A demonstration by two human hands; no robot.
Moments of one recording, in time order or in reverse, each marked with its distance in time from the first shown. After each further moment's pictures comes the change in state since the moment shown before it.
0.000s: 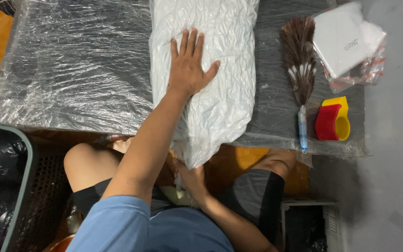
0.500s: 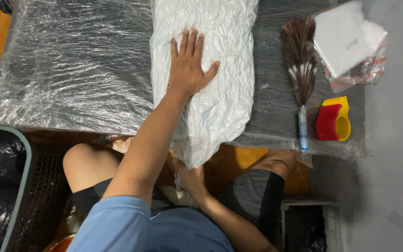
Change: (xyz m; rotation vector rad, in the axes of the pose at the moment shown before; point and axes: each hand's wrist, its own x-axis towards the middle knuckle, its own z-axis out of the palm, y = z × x) left_hand -0.001 -0.001 0.004 -0.005 0.041 0.017; right_hand -0.001 -0.002 0.001 0.017 0.006 -0.028
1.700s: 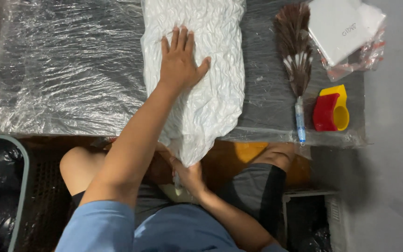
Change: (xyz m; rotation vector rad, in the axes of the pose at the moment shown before) left_hand 0.005 -0.003 0.004 0.080 -0.015 0.073; right_hand 0.003 0.005 0.000 -0.025 -0.012 0.000
